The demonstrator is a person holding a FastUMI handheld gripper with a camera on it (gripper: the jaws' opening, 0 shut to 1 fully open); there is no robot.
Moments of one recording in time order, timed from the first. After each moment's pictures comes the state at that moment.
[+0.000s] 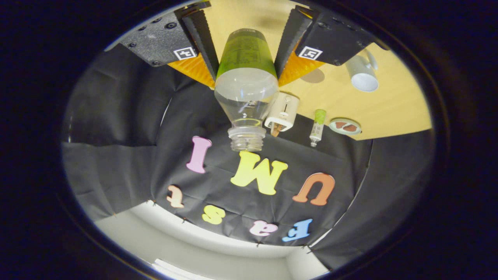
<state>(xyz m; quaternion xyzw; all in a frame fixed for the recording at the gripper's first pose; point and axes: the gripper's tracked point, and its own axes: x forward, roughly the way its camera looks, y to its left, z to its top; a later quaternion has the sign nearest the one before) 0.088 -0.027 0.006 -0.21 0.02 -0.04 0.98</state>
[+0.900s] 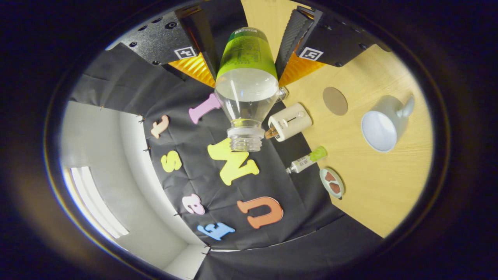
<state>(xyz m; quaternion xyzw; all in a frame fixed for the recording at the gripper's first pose) 0.108 0.042 0.010 -0.53 -0.03 -0.13 0.84</state>
